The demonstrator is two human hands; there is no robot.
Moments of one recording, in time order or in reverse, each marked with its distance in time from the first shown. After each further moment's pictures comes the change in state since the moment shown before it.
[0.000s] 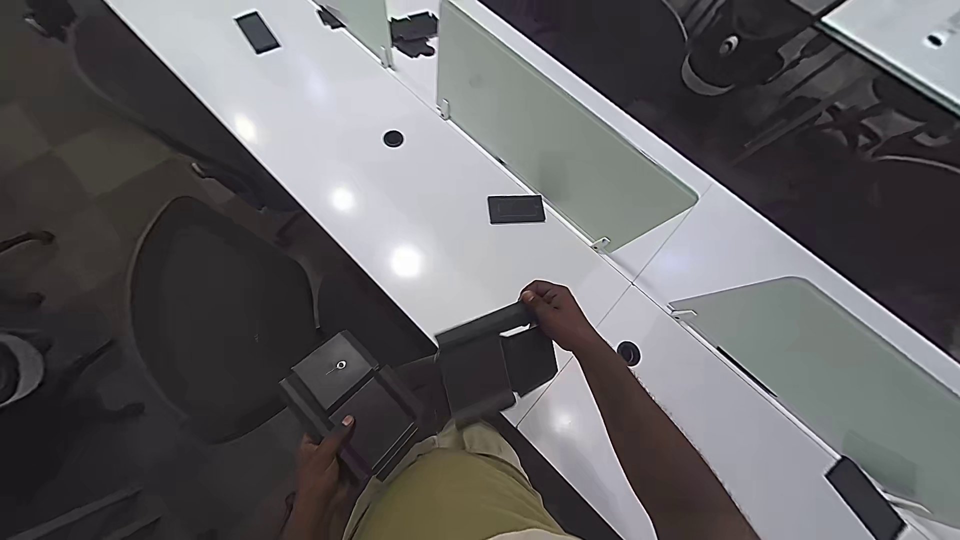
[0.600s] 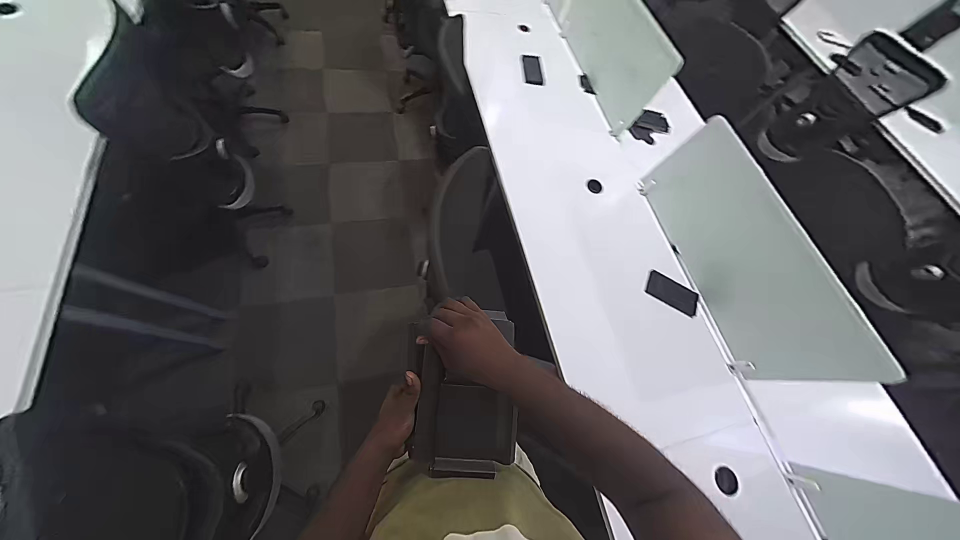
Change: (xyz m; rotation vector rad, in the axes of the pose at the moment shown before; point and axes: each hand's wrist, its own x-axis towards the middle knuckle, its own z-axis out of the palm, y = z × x) left_hand -0.045 0.018 -0.234 -0.269 -0.224 0.092; right_hand -0.087 -0.155 0.470 -0.771 -0.614 -1.143
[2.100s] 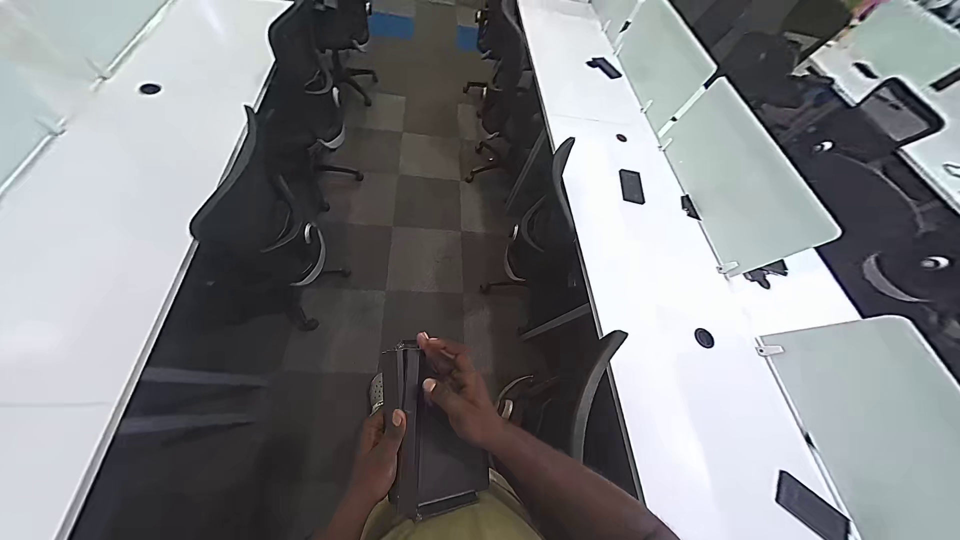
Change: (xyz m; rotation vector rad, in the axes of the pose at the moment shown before) left_hand 0.270 0.267 -0.206 0.108 0.307 0.301; right_hand 0.406 0.123 0.106 1.256 0.227 0.162
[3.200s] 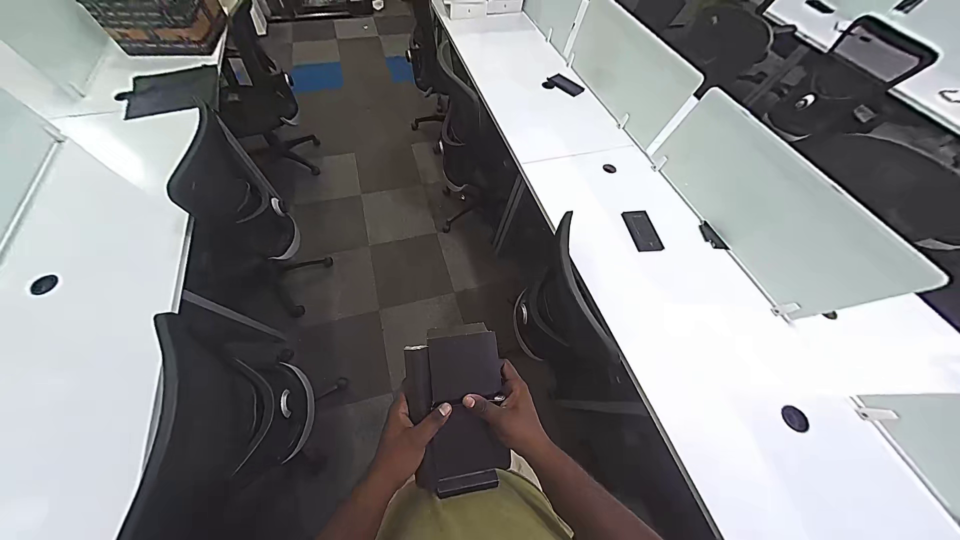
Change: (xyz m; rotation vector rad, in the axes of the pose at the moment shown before) left_hand 0.518 0.149 0.084 0.072 -0.282 -0.157; right_hand 0.388 0.063 -0.218 -0.064 0.555 0.272
